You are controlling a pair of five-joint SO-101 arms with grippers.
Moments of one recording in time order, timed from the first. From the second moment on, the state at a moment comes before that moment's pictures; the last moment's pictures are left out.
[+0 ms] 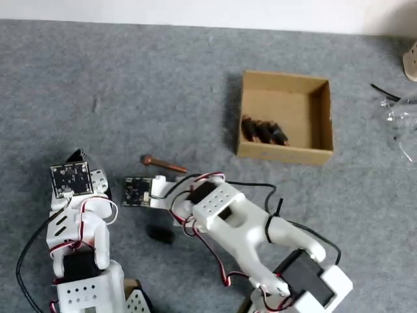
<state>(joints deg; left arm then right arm) -17.9 -103.5 96.0 33.7 -1.1 -50.4 -5.5 43.4 36.6 48.0</state>
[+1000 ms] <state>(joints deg) -18.3 -103.5 96.0 33.7 -1.1 -47.0 7.5 34.2 42.8 50.3</state>
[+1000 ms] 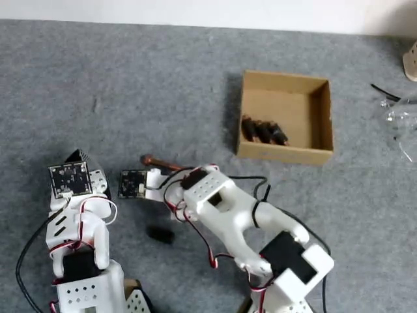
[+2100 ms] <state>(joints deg) -18.3 -103.5 96.0 33.7 -1.1 -45.6 8.4 21.5 49.9 7.3</state>
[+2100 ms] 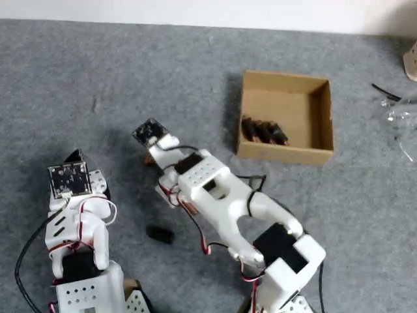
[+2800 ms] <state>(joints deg) -22.8 -103.5 96.0 33.7 0.8 -59.1 8.4 19.6 58.7 10.1</state>
